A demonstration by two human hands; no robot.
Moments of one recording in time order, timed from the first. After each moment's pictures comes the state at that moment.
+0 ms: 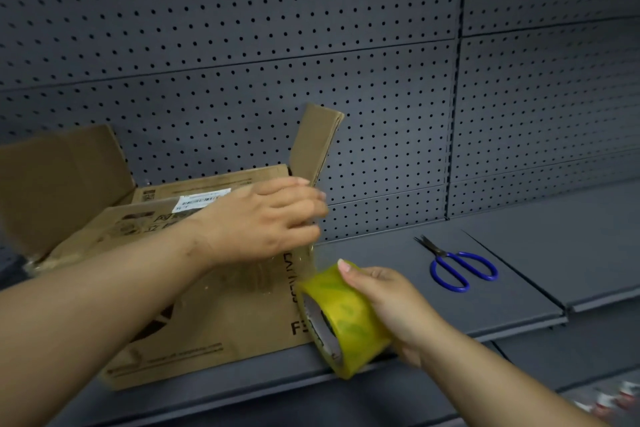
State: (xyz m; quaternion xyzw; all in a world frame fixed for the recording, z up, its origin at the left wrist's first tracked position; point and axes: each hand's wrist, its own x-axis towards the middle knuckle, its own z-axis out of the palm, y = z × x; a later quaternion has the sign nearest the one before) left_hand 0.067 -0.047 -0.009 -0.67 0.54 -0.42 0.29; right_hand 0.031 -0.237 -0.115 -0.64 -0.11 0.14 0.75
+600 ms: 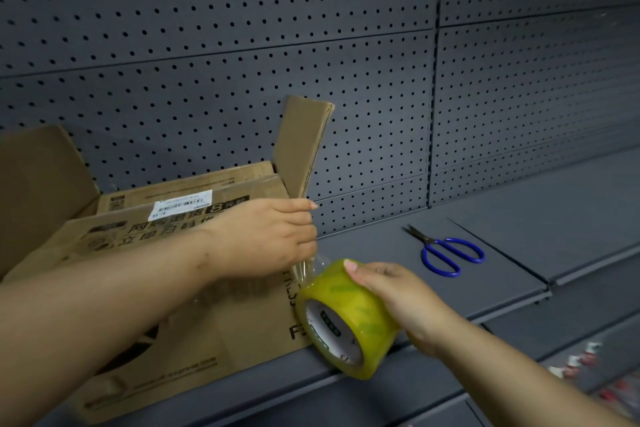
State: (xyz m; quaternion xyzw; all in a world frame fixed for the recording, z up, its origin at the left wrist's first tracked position) left_hand 0.095 -0.039 -0.031 -0.69 0.56 -0.31 0.34; right_hand 0.029 -0.234 -0.112 -0.71 -0.06 0.08 0.70
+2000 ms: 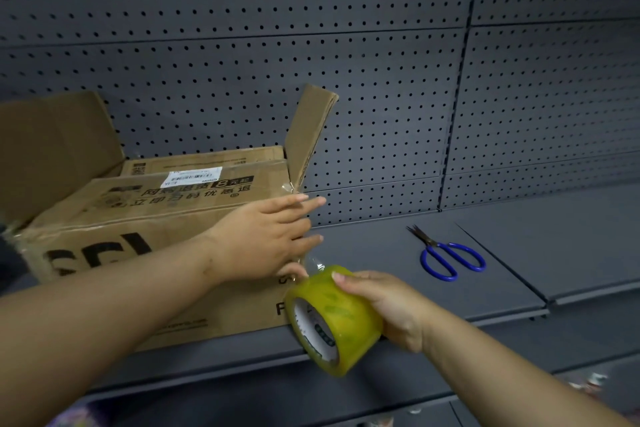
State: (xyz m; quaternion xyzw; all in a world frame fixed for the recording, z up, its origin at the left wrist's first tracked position) left_hand 0.082 -0.041 -0.069 -0.74 0.44 -0.34 0.38; right_hand 0.041 -0.251 -0.136 -0.65 -0.06 0.26 0.71
